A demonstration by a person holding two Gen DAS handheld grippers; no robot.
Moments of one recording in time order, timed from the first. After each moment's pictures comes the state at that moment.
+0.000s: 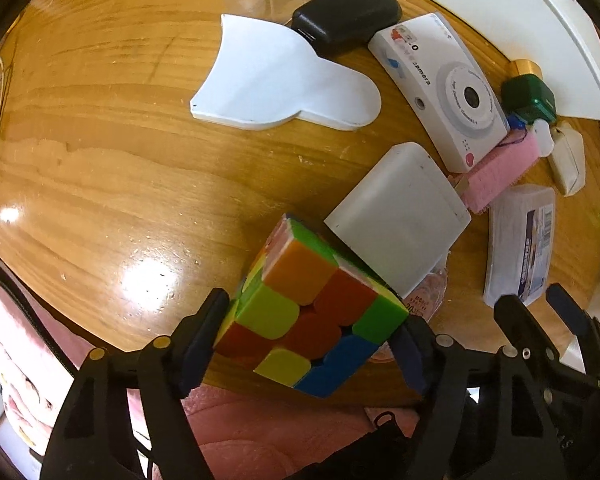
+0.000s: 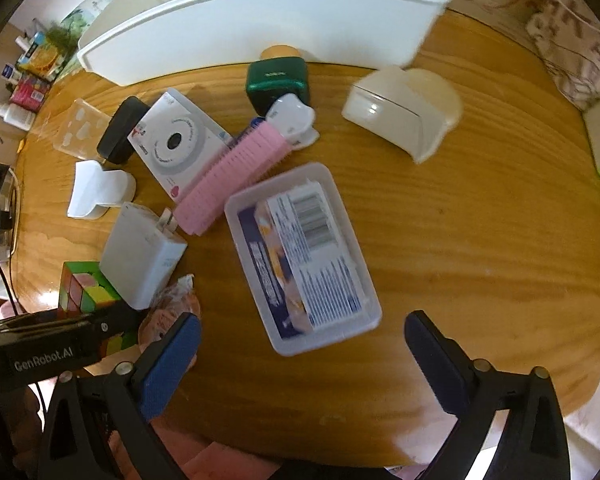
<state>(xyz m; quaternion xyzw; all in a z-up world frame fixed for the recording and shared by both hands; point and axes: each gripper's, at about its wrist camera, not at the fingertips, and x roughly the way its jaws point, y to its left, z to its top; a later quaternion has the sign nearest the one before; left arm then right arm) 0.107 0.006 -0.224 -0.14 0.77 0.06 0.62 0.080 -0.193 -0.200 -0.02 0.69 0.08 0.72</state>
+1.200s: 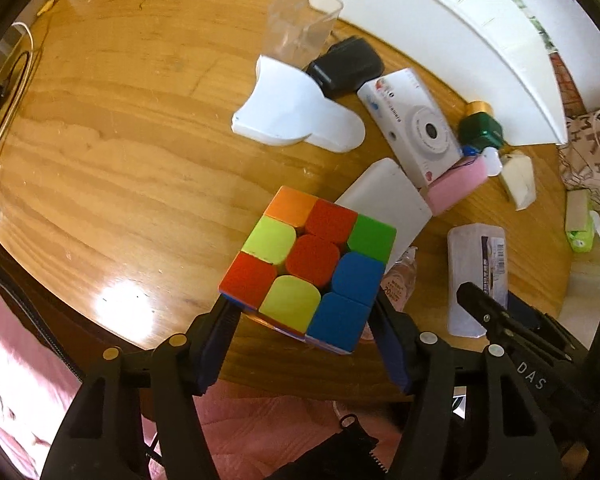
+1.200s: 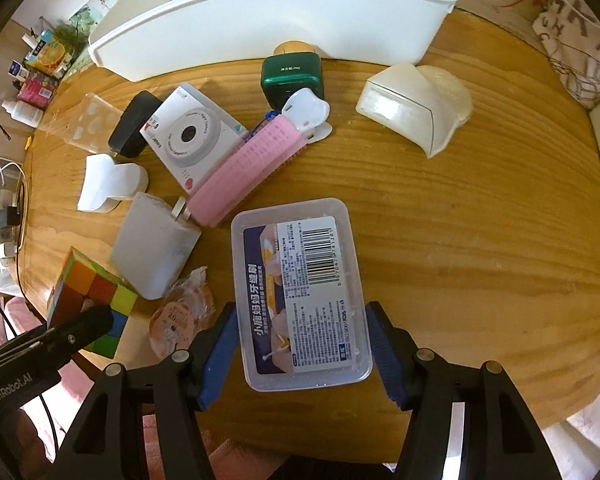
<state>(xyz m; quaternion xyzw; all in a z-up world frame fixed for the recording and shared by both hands) 0.031 0.039 -0.161 -0.19 0.69 0.05 0.69 0.123 -0.198 -0.195 -0.01 0.69 0.09 0.72</state>
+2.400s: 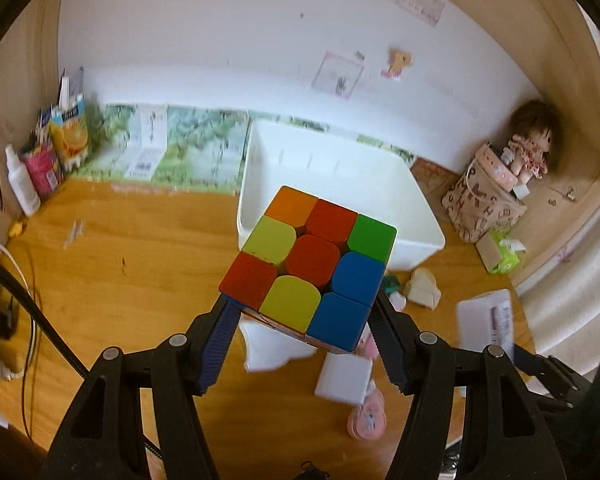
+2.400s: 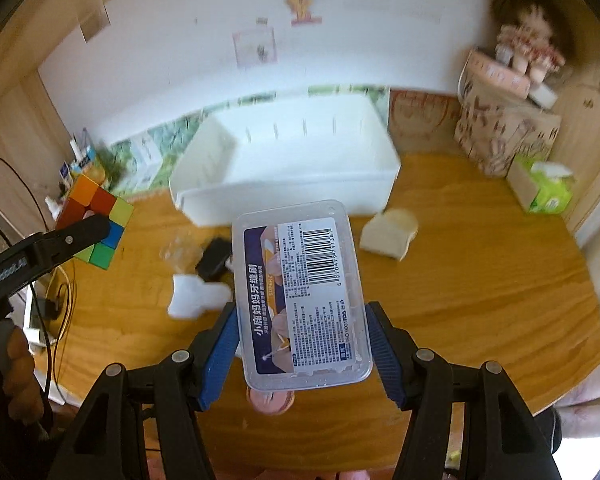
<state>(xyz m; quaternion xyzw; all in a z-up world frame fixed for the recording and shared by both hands) 0.082 0.067 -0.053 -0.11 0.42 -0.11 0.89 0.002 -0.159 -0.085 0.05 0.45 0.02 0.89</state>
